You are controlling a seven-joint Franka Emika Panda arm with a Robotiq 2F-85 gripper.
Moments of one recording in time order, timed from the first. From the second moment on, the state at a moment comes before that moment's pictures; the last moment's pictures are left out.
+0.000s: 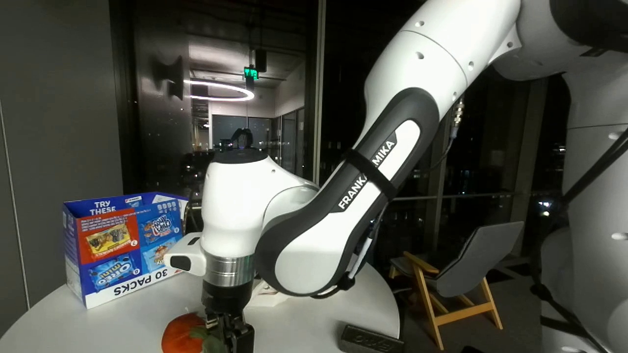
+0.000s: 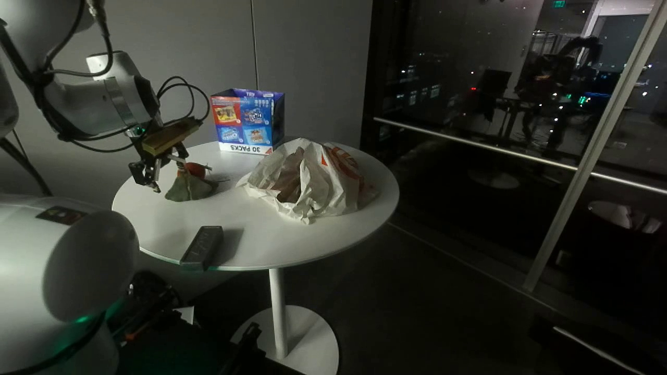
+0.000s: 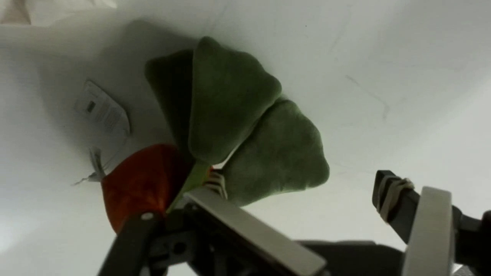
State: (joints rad) arm 0.35 0.06 0.34 -2.41 -0.37 2.63 -0.58
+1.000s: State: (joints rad) arm 0.34 0.31 0.28 -2.17 -0.58 2.59 -0.40
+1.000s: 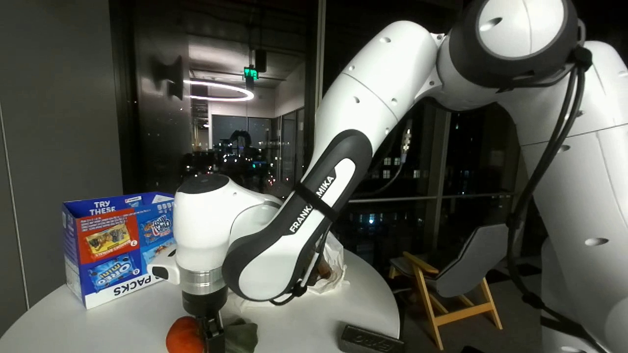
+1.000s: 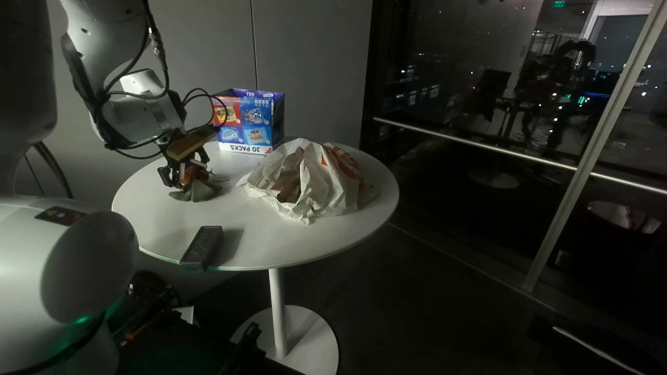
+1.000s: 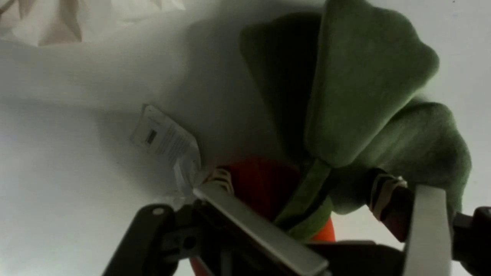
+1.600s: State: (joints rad) arm 0.34 0.31 0.28 -2.13 -0.56 2.47 -0.38
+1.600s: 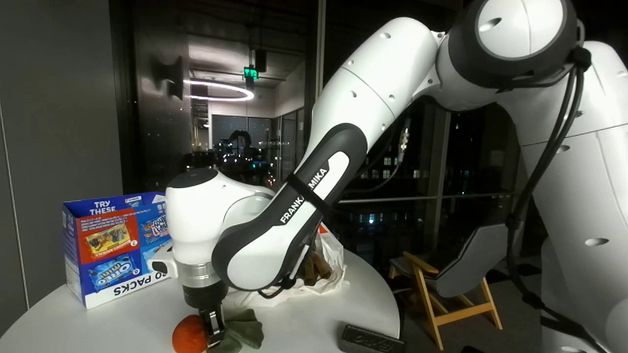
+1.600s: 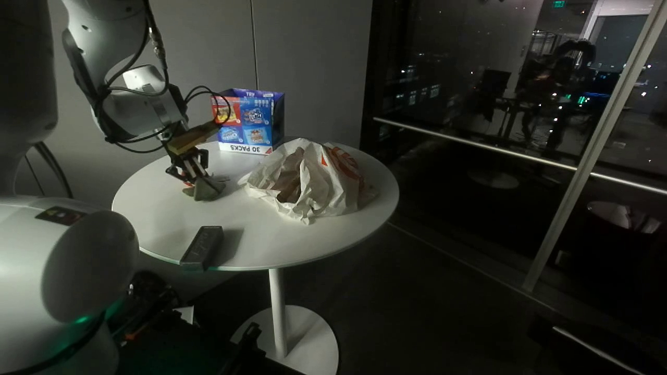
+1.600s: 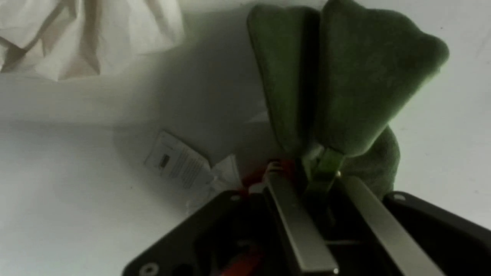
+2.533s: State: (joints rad) arm 0.25 -0.07 0.22 -2.39 -0.53 2.42 -0.10
